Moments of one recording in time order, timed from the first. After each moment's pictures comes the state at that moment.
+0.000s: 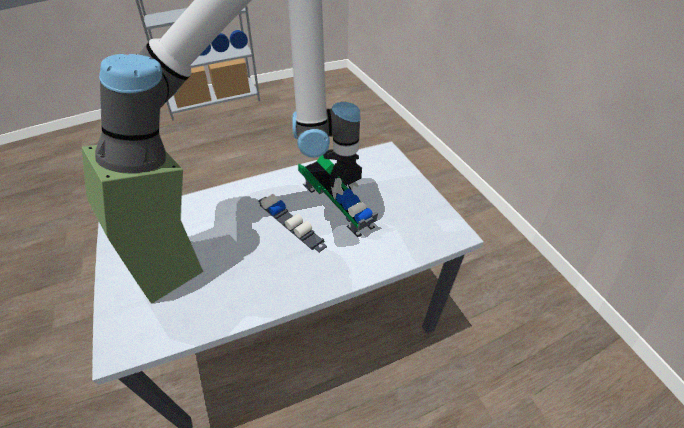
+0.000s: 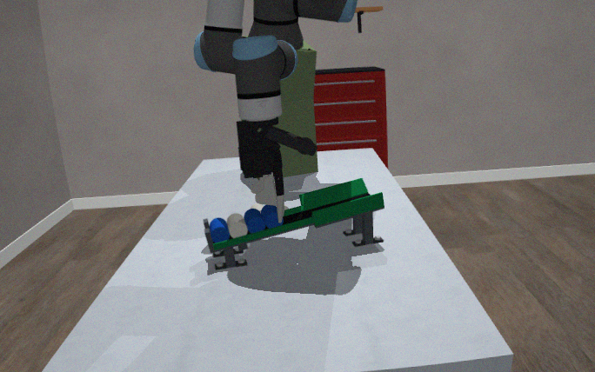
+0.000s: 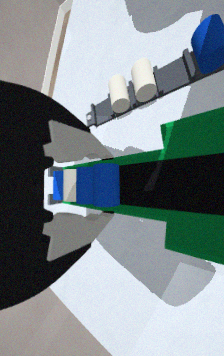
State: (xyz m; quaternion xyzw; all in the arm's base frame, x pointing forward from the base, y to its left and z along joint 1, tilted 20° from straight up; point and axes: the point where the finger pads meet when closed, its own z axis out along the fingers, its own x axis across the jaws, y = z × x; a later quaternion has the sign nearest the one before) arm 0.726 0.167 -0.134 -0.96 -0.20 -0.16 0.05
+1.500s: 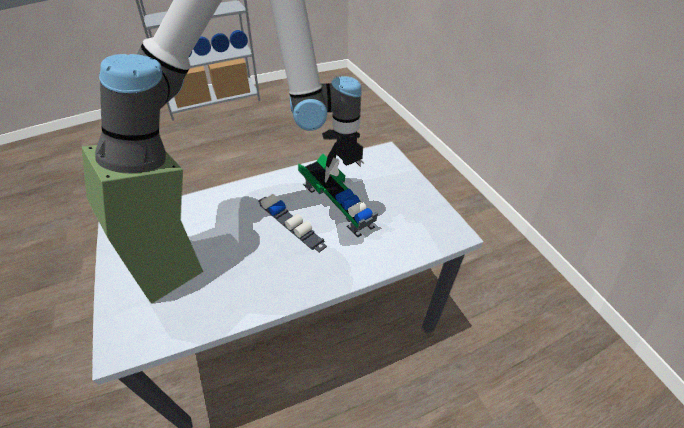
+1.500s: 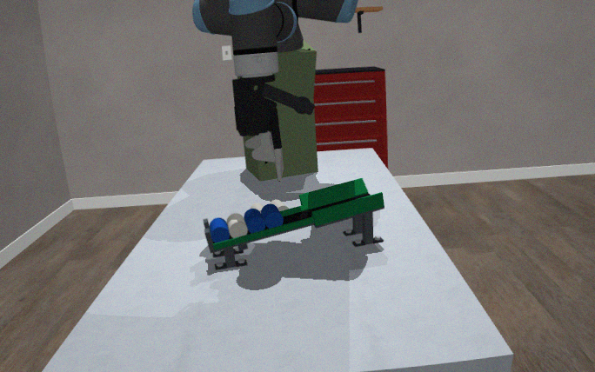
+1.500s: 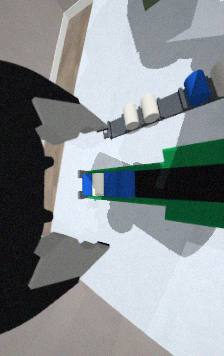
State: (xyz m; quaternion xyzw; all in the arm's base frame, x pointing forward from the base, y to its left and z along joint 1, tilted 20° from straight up) arm 0.700 0.152 -0.051 -0.96 -0.20 -0.16 0.05
